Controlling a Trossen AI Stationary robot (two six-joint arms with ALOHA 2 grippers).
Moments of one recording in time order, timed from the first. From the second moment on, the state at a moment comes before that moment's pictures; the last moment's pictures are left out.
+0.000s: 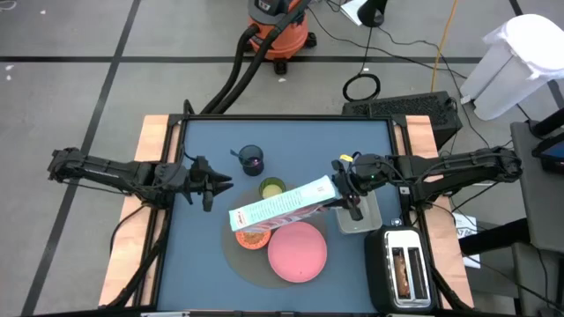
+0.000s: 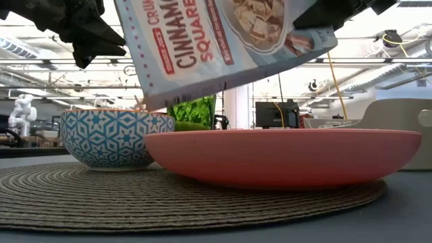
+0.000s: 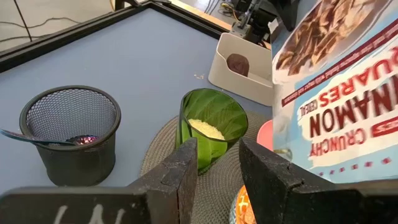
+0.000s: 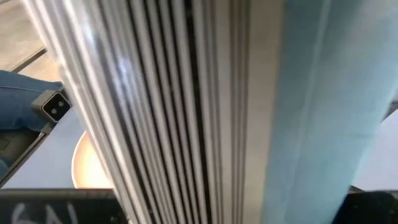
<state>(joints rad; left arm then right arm) -0.15 0.67 0.50 -0.23 -0.29 -0.48 0.03 1.06 0.74 -0.19 -0.24 -0.10</state>
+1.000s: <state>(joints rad) -0.15 0.67 0.50 -0.23 -0.29 -0.47 0.05 1.07 0.74 -0.15 -0.23 -0.10</state>
